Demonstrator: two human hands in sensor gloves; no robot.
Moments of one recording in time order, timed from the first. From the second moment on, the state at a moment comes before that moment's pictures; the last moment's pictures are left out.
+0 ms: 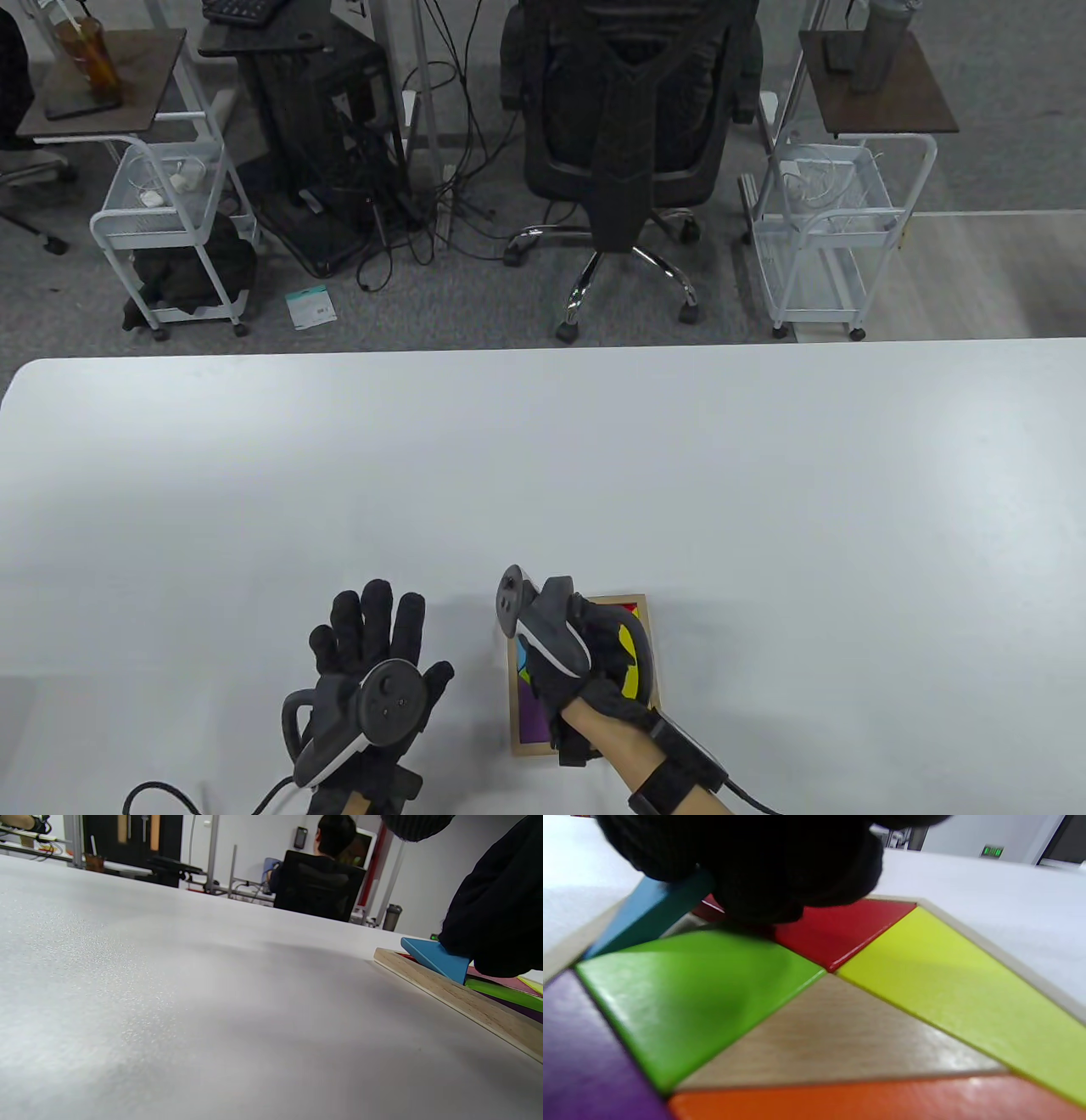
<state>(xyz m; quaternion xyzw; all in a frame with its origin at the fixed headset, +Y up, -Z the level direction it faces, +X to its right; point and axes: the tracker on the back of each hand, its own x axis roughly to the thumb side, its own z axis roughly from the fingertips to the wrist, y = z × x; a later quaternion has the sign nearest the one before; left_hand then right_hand) -0.193 -0.753 -0.174 -0.06 -0.08 0.11 0.99 -0.006 -0.760 -0.248 0.05 -0.12 -0.99 0.07</state>
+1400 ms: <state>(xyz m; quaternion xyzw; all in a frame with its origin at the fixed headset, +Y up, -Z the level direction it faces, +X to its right) -0.180 -0.768 -0.175 -0.10 -0.10 0.05 0.99 0.181 -0.761 -0.182 0.03 -0.04 -1.00 0.08</state>
